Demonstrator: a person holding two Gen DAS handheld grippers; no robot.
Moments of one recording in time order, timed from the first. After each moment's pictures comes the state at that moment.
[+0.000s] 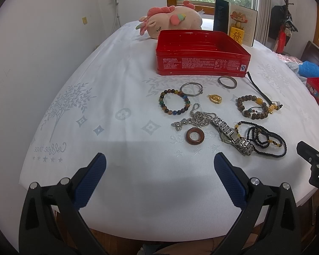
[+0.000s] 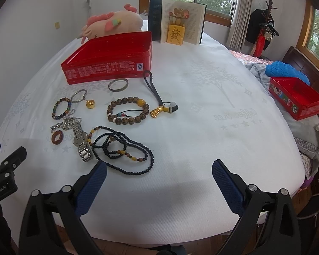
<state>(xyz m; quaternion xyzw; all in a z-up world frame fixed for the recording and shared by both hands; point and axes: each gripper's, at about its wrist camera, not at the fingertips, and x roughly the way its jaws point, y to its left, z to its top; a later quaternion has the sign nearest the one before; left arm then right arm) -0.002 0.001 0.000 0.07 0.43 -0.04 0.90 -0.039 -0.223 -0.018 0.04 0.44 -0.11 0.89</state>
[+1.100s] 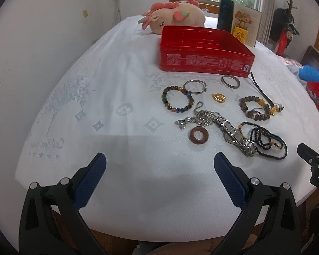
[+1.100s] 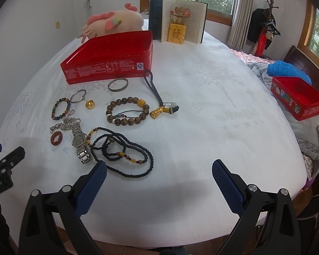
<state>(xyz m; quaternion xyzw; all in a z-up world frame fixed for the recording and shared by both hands) 0.007 0.018 -0.006 0.03 0.45 -0.04 0.89 -0.033 -0.225 -0.022 0.04 0.44 -0.10 0.89</state>
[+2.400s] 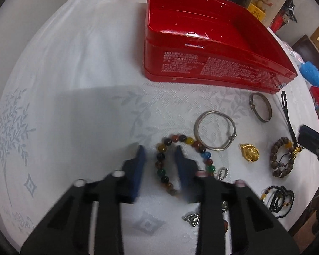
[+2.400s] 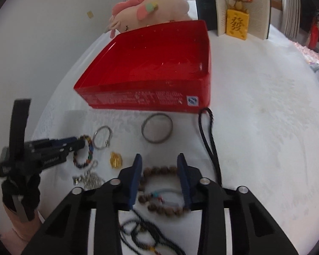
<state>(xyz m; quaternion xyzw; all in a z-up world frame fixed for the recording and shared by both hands) 0.201 0.004 -0.067 0.02 0.58 -0.13 0.81 0.141 -0.240 -0.030 0.10 0.51 0.09 0.85</state>
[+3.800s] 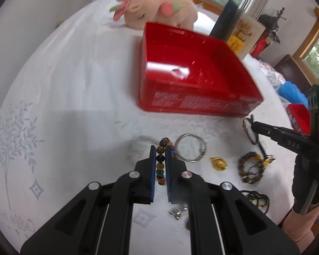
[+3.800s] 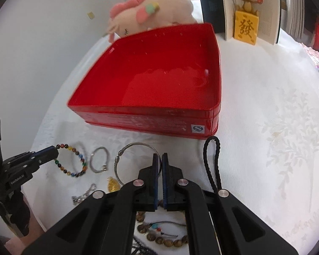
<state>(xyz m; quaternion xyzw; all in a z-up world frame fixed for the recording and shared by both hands) 0.179 0.023 -0.016 -0.04 0.49 -0.18 0.85 0.172 -0.246 -0.028 0.11 0.50 0.10 0.85</state>
